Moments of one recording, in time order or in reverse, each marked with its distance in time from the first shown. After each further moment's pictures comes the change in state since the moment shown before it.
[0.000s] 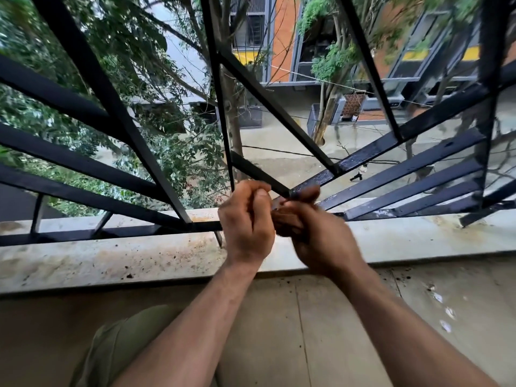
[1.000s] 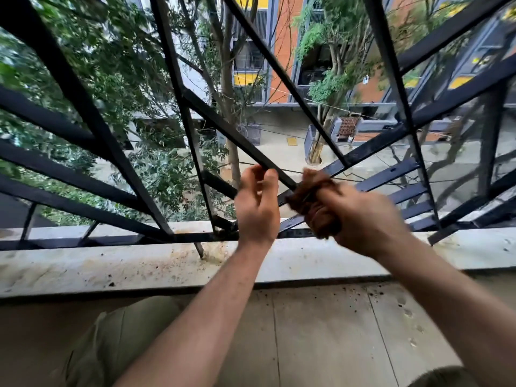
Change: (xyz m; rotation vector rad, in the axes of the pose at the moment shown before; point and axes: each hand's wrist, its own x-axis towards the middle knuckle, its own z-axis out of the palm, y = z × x) left_hand 0.011 0.059 0.068 -0.251 -0.047 -0.247; right_hand 0.001 0.065 -0.143 -0.533 0.037 -0.198
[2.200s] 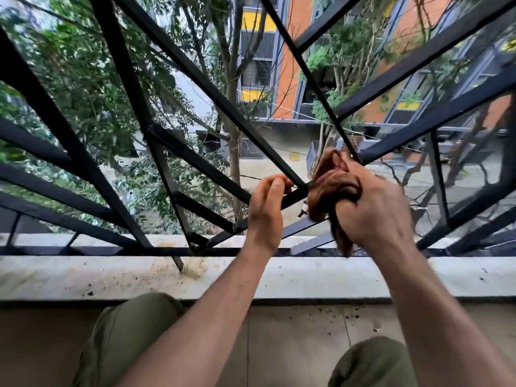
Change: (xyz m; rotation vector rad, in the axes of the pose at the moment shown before) left_hand 0.001 0.034 0.079 -0.245 -0.134 -0.113; right_hand 0.008 0.034 -0.068 0.488 0.175 0.455
